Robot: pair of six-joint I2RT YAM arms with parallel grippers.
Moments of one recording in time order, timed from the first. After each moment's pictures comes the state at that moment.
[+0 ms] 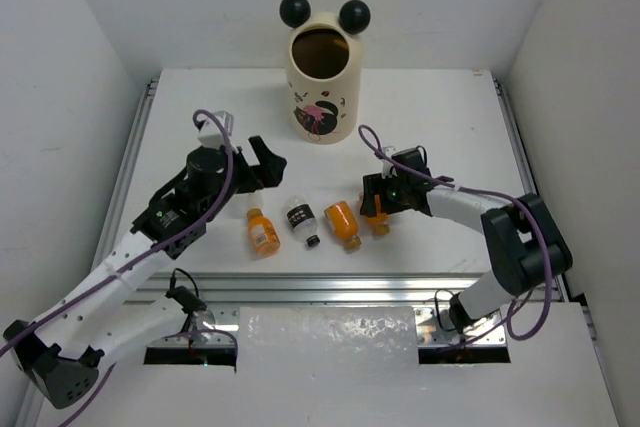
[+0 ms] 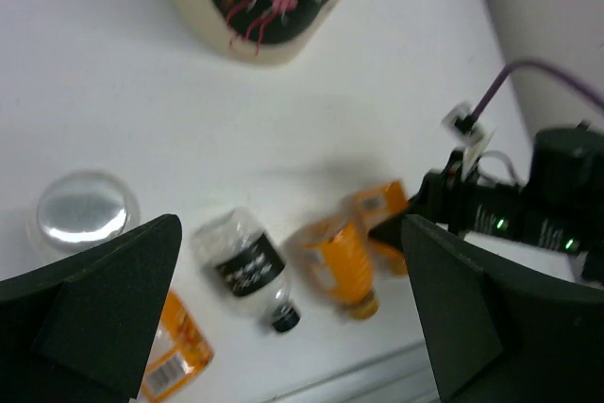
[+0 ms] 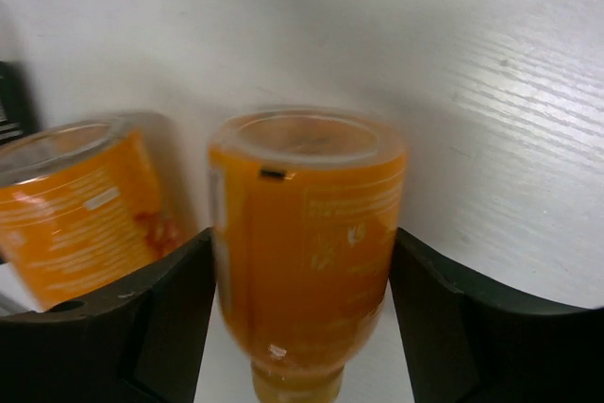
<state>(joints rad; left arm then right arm) -0.58 0.86 0.92 -0.35 -0.26 -0.58 0.38 1.55 0.72 -0.09 -0.23 0.21</state>
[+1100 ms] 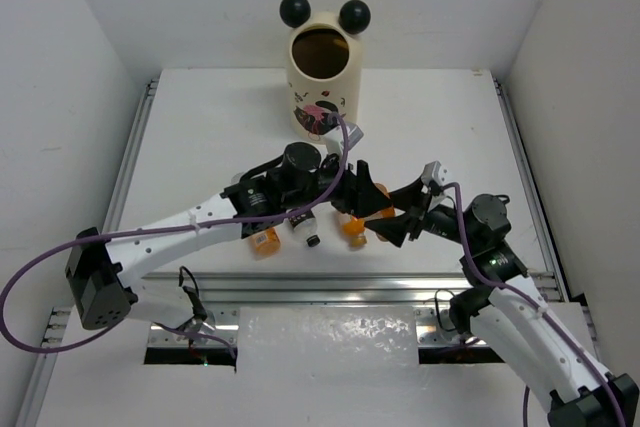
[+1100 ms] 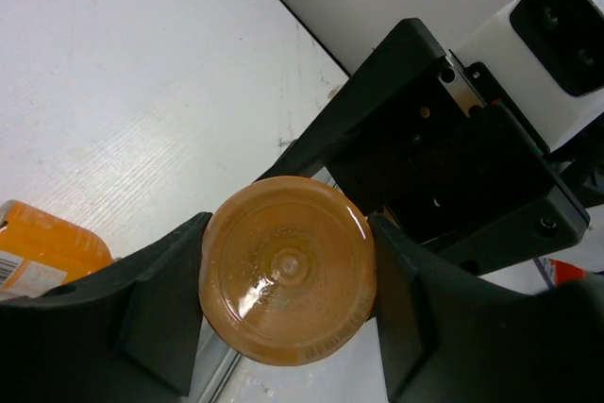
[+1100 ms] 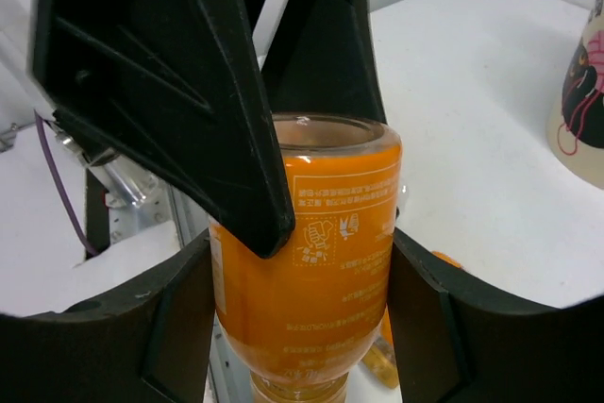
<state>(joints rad) -0.96 1.33 1.13 -0.07 0.19 -0.58 0.39 0.59 0.38 0.25 -0.76 0.20</state>
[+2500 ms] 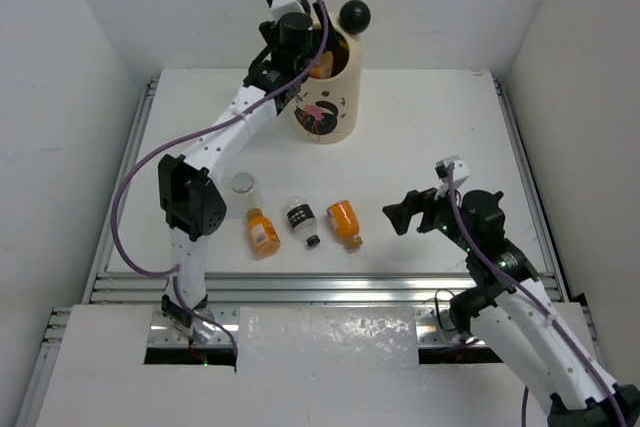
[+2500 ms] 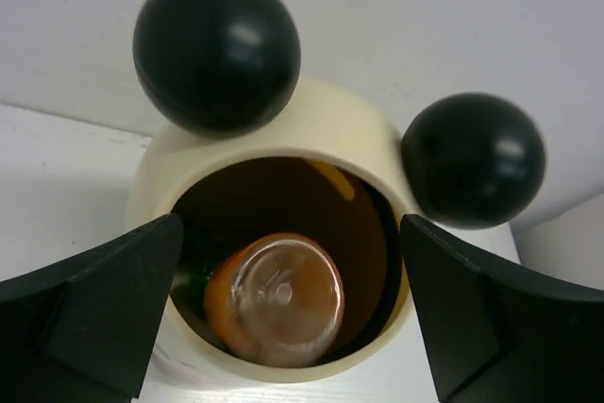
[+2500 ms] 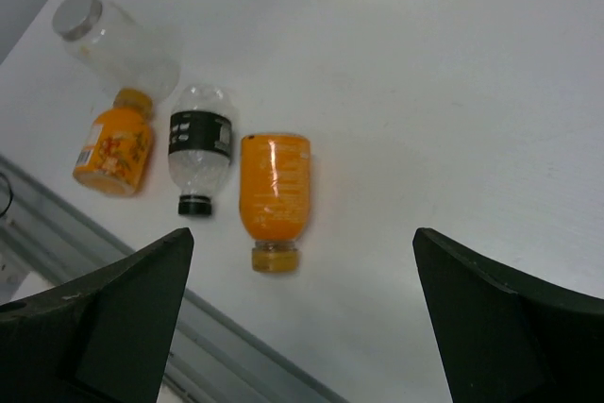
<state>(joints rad) -0.49 2.06 2.15 -0.22 -0.49 -0.47 0.39 0.53 0.47 -0.24 -0.16 0.25</state>
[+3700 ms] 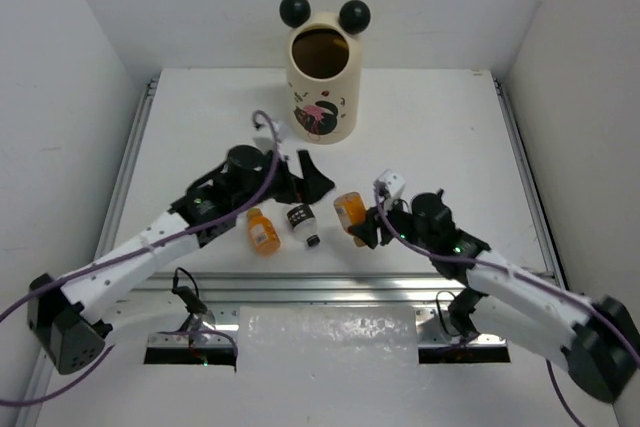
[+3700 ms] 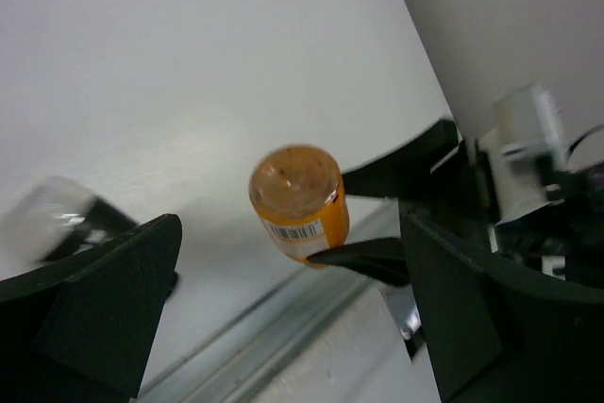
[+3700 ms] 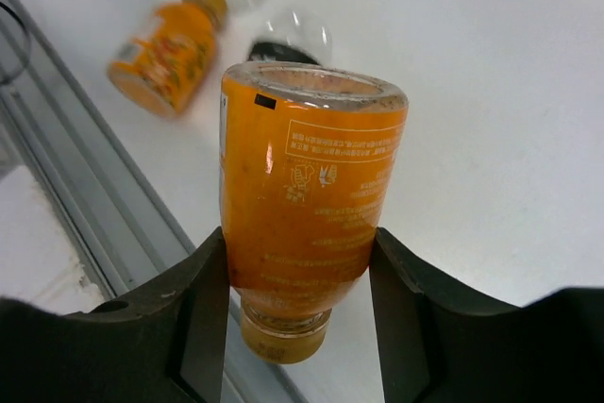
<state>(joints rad) -0.69 1.02 0.90 -0.24 0.05 -0.64 0.69 0.94 0.37 0.15 -0.20 0.12</state>
